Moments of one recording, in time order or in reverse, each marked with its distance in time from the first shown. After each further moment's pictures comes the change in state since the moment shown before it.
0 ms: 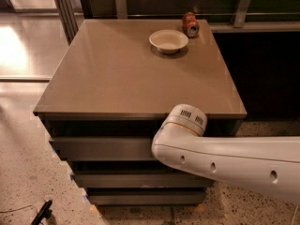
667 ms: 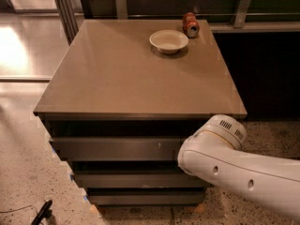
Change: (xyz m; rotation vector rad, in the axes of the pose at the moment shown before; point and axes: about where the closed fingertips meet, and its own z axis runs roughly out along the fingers) arm 0.079 0.006 -0.021 -0.026 0.065 0.045
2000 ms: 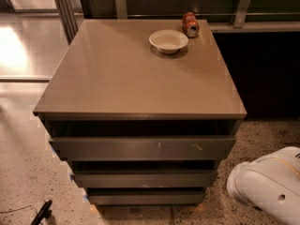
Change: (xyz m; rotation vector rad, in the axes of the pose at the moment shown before) arm 0.145 0.017 -0.020 -0.032 0.107 0.146
